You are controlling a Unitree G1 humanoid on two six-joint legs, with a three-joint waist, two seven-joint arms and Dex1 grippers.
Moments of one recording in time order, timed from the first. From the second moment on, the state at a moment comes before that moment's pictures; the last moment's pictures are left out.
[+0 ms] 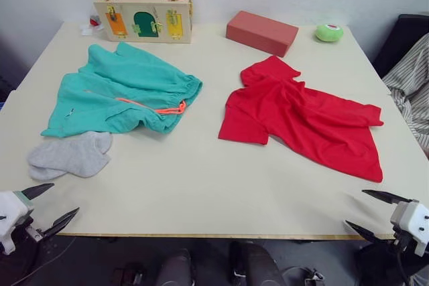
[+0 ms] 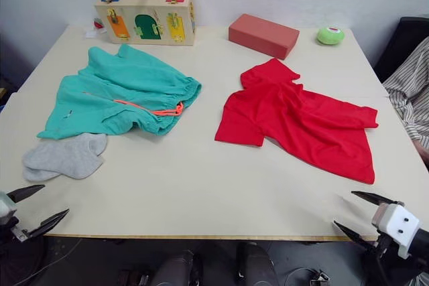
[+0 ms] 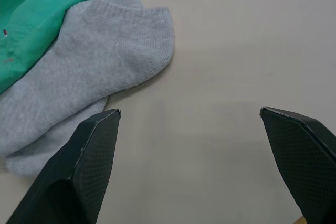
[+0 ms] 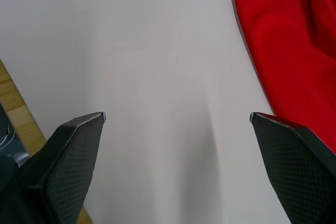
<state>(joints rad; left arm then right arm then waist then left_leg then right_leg) 0.48 0.78 0.70 0.03 -0.33 -0.14 -0.96 0.45 -0.80 -0.48 0.11 0.30 -0.43 1.09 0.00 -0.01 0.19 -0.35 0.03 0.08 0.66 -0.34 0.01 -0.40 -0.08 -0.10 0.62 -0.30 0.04</state>
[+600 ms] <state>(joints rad) 0.13 0.84 0.39 -0.28 -0.45 0.19 -0.98 0.42 -0.71 -0.45 -0.06 0.29 -0.32 0.90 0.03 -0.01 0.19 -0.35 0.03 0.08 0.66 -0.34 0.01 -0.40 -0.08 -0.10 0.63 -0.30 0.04</state>
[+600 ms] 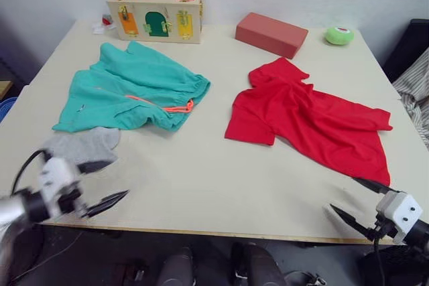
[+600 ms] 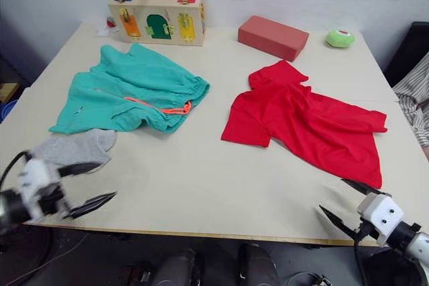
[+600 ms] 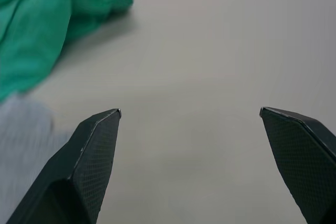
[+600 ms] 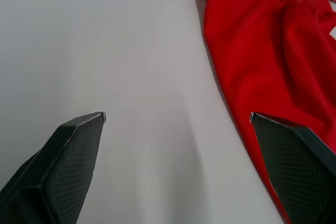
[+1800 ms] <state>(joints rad) -1.13 0.18 -0.32 1.15 0.18 -0.13 -0.79 -0.07 -0.93 -0.25 0.45 0.07 -0.15 0.93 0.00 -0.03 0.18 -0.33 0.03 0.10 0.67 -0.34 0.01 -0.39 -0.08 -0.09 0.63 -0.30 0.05</state>
